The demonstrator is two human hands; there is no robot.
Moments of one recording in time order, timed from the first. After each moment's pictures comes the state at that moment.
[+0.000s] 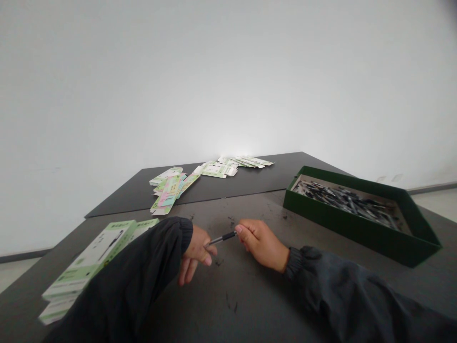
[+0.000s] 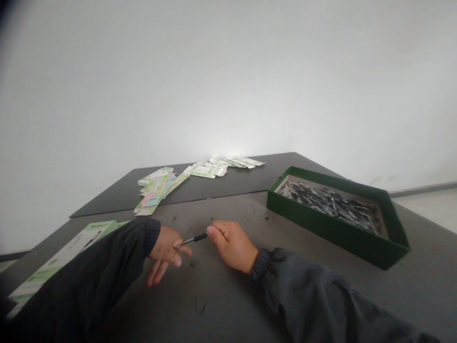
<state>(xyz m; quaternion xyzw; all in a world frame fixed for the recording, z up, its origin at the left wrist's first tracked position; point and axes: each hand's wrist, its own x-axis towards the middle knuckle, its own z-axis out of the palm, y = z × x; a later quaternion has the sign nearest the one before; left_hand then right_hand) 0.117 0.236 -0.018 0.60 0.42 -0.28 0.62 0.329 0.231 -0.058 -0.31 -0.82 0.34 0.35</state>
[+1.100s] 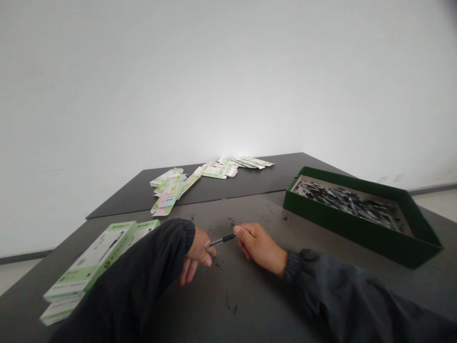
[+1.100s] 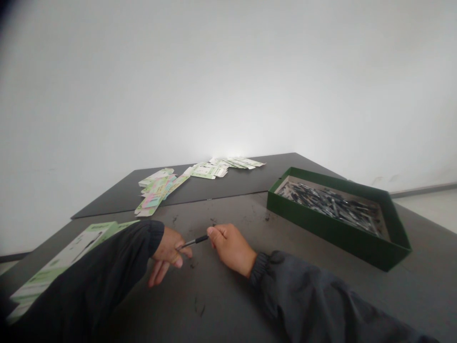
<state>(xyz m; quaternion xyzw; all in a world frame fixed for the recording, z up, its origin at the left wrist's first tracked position) 0.111 0.242 -0.026 0.59 0.40 -0.29 0.63 0.318 0.234 -0.071 -0.35 -0.74 0.49 0.32</state>
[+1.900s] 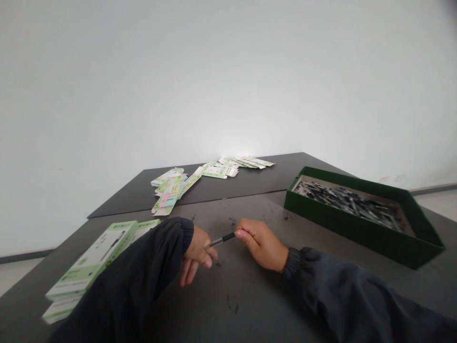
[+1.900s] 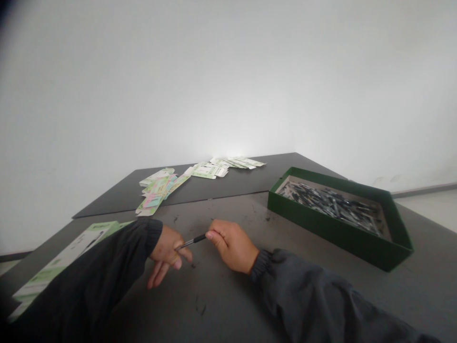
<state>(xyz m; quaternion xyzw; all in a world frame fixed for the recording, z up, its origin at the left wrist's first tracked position) 0.116 0.236 -0.017 0.59 0.40 -0.28 0.64 0.331 0.233 -0.053 -0.24 -0.86 0.26 0.36</state>
